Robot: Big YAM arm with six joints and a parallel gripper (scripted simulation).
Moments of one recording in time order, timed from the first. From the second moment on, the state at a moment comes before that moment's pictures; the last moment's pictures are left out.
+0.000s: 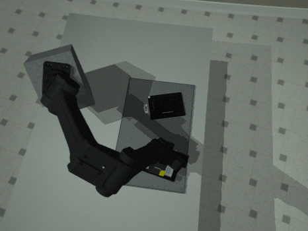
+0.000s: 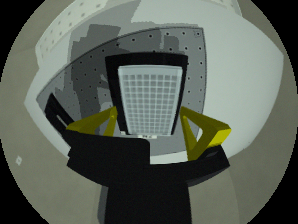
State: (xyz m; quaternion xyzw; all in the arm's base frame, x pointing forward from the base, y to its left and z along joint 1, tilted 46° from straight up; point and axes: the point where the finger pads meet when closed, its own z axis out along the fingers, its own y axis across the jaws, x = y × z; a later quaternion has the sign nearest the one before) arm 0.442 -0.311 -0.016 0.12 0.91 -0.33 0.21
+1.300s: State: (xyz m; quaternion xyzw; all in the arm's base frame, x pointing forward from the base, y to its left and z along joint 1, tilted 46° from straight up) arm 0.444 -0.320 -0.028 0.12 0.91 -0.33 0.20
